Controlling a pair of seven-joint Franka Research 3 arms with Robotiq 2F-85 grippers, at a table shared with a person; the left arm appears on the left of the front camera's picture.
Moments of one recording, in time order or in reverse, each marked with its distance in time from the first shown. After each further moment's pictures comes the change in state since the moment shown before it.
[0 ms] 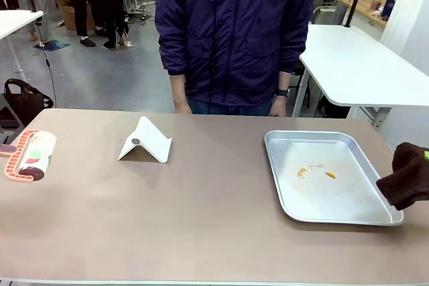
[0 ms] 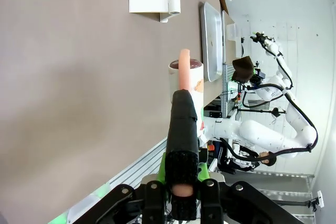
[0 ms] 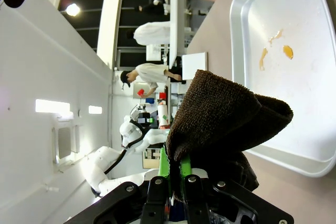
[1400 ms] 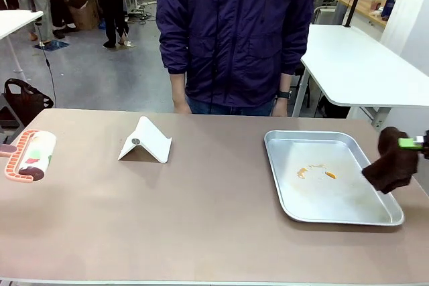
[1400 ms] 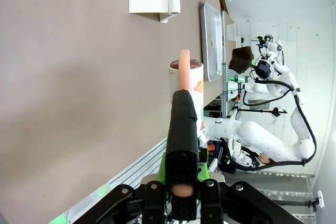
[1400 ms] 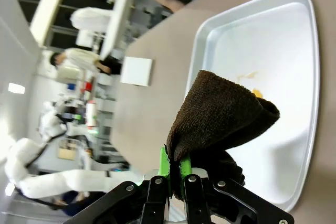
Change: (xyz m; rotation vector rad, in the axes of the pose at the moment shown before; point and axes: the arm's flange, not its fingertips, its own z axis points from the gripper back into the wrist) left arm 0.000 -0.001 0.000 0.001 0.001 -0.001; right arm 0.037 0.050 -0.061 -0.370 0.045 0.312
